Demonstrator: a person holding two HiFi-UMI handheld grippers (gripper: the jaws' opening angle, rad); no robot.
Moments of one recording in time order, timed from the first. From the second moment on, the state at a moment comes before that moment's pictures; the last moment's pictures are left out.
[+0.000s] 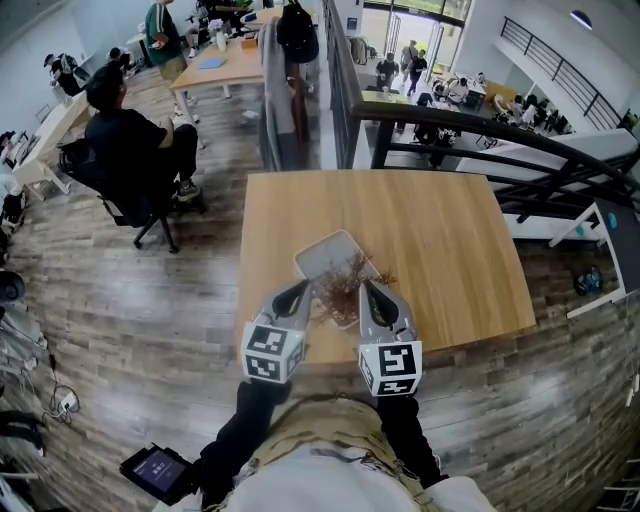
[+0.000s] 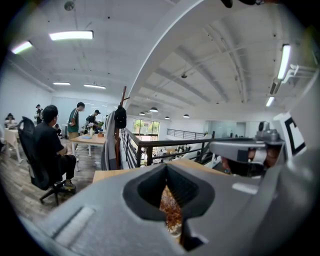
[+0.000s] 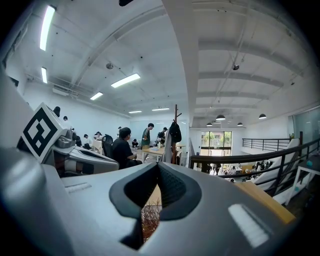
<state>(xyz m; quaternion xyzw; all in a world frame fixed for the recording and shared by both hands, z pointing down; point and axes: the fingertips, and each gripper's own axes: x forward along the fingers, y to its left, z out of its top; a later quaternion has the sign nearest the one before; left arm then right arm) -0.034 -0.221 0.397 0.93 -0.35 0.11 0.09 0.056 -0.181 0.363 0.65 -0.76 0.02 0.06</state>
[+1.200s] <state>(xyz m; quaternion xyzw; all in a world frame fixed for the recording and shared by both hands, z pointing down) -0.051 -0.214 0.404 0.92 -0.36 0.12 0.10 0.041 -0.180 0.372 0.64 -0.77 0.04 0.06</state>
